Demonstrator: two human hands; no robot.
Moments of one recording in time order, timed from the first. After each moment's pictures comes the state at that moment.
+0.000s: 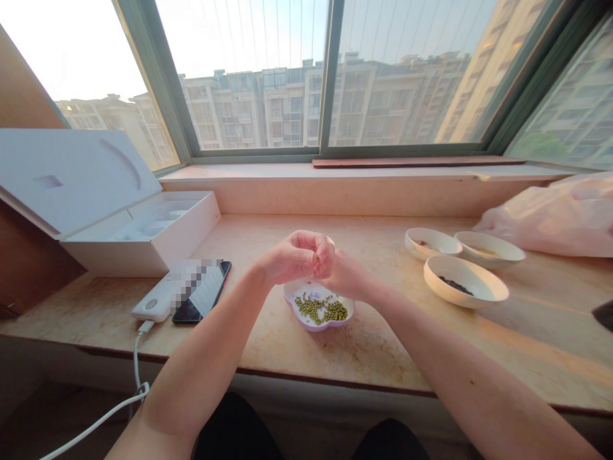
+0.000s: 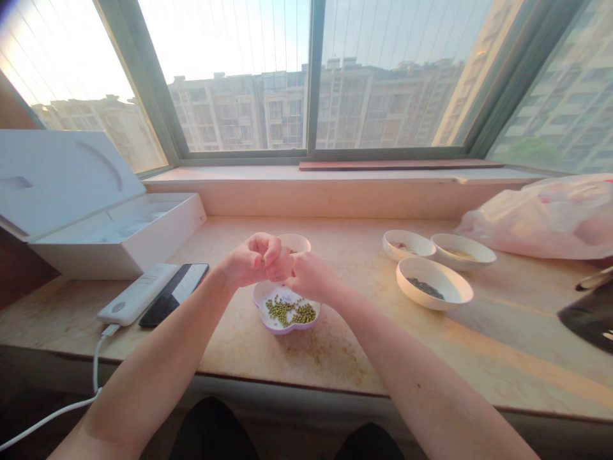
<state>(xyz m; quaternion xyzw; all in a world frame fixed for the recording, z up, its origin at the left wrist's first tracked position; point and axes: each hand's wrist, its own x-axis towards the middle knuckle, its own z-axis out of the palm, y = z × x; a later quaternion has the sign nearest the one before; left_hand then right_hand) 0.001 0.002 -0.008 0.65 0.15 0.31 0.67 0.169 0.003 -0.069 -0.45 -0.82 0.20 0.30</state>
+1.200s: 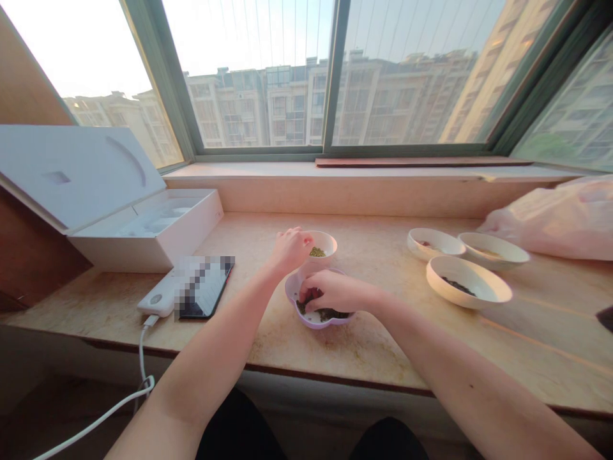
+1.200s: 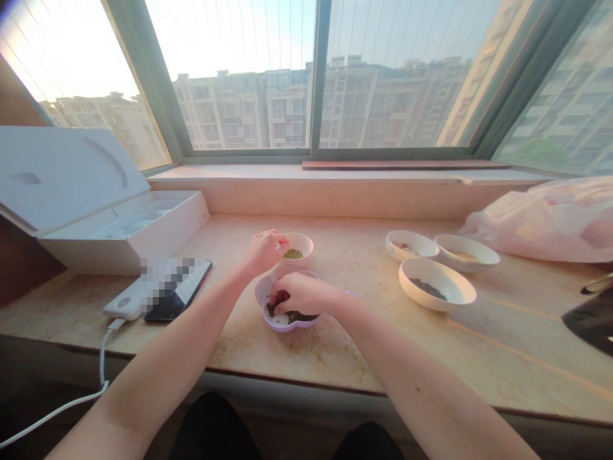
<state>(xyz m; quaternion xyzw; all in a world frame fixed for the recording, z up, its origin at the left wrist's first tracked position) 0.008 0.054 -0.055 0.82 0.52 0.24 0.05 0.159 -0.013 -0.061 -0.39 -0.88 0.27 0.05</state>
